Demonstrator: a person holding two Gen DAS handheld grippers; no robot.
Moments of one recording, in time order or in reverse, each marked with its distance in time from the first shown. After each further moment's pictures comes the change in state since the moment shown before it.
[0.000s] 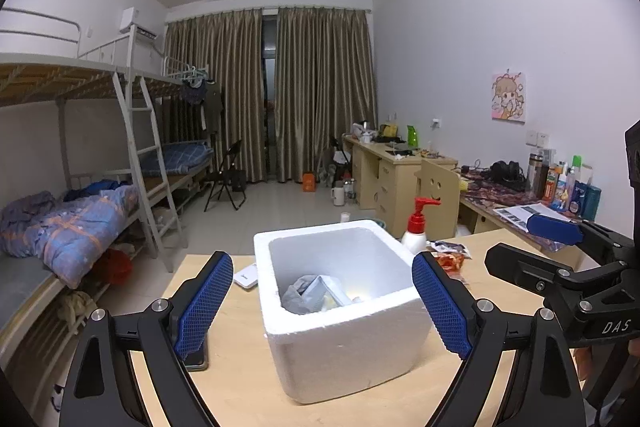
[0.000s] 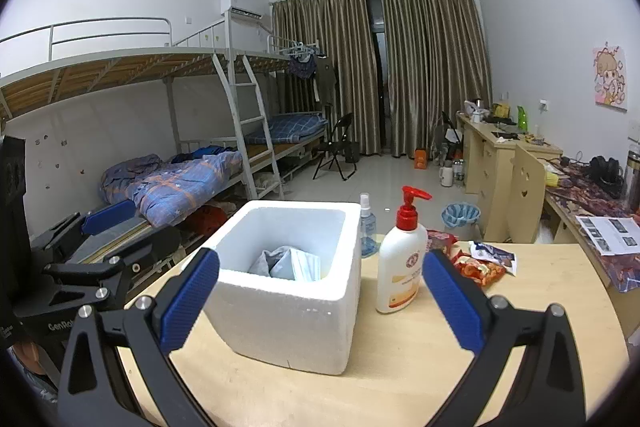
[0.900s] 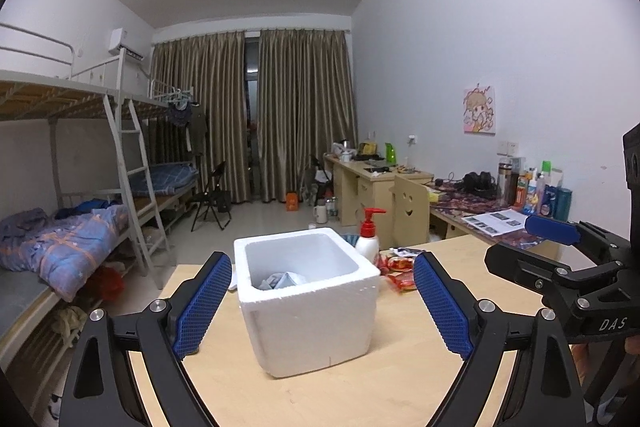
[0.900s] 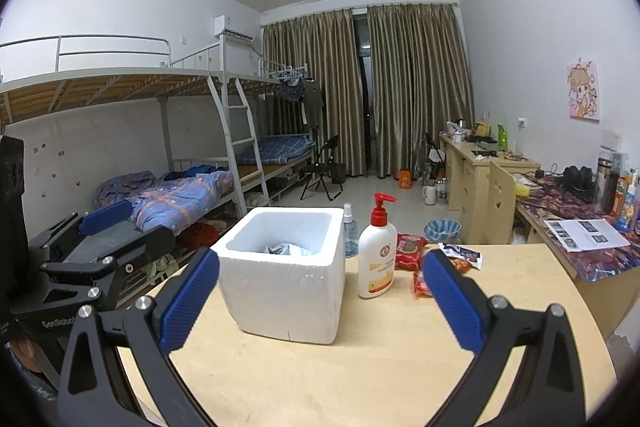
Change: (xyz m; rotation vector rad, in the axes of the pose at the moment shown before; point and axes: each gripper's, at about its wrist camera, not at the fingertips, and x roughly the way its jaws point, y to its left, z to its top) left arm -0.089 -0.035 -0.005 0.033 -0.077 -0.059; right arm -0.080 0.007 -0.018 -0.003 -0.093 -0.055
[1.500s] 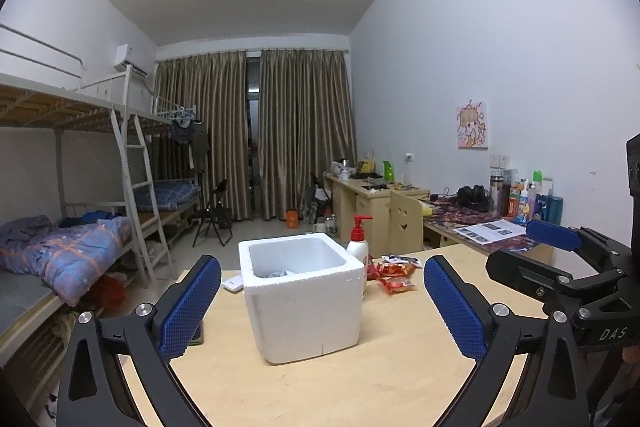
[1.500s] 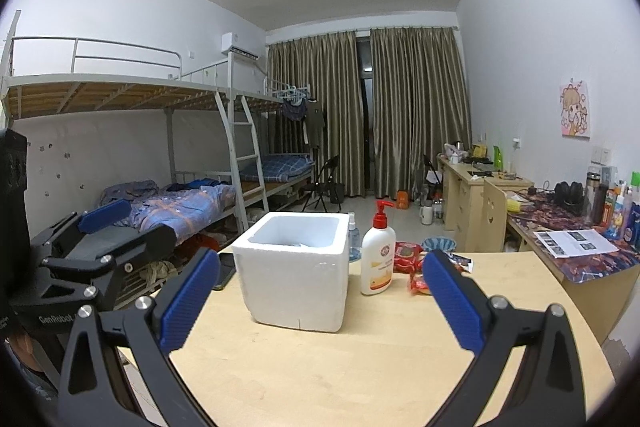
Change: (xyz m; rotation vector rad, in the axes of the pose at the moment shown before) left arm -0.063 -0.012 -0.020 -0.002 -0.081 -0.003; right arm -0.046 0.018 -0.018 -0.026 -0.083 -0.004
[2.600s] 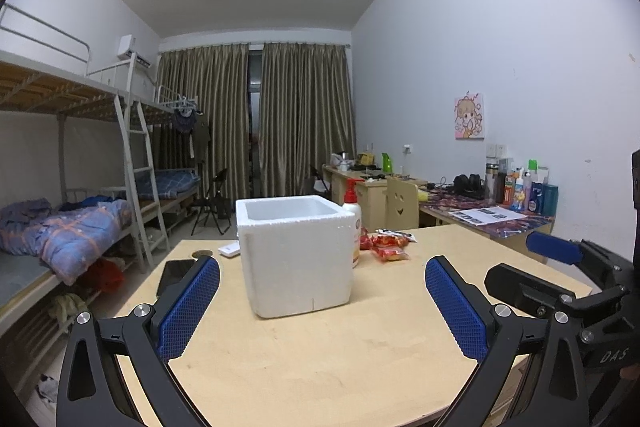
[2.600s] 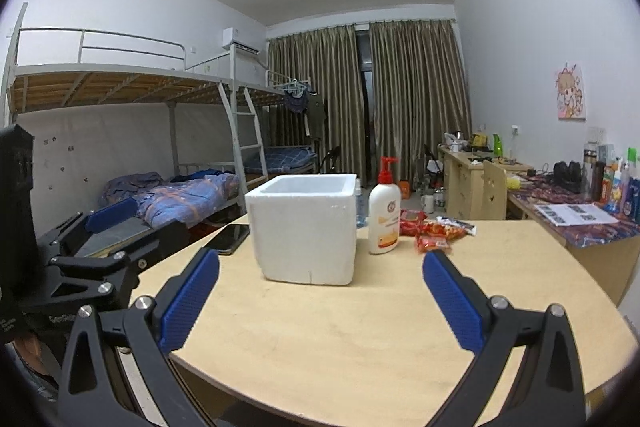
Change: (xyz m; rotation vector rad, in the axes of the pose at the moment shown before) left arm -0.020 -0.018 -0.065 -0.015 0.012 0.004; right arm -0.029 0.014 -0.069 0.019 0.016 0.009
